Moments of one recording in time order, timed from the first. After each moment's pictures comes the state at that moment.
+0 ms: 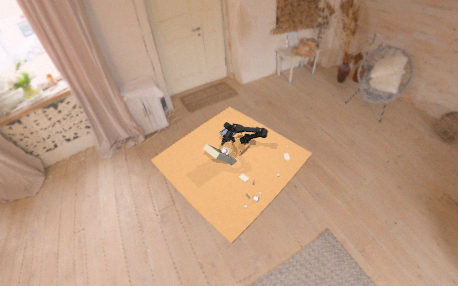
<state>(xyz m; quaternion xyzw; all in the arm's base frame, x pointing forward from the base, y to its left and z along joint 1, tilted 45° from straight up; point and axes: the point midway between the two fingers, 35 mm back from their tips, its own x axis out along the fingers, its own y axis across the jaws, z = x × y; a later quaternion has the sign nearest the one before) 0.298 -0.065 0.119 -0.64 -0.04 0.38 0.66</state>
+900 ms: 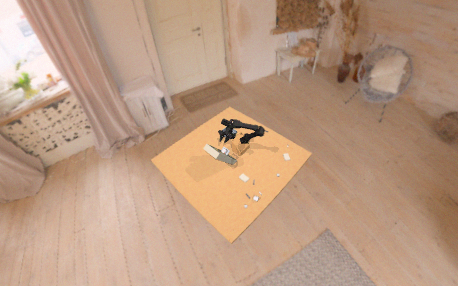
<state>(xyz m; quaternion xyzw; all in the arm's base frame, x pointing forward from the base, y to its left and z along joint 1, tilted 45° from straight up) 0.295 -0.090 0.141 -0.30 0.16 0.42 0.84</state>
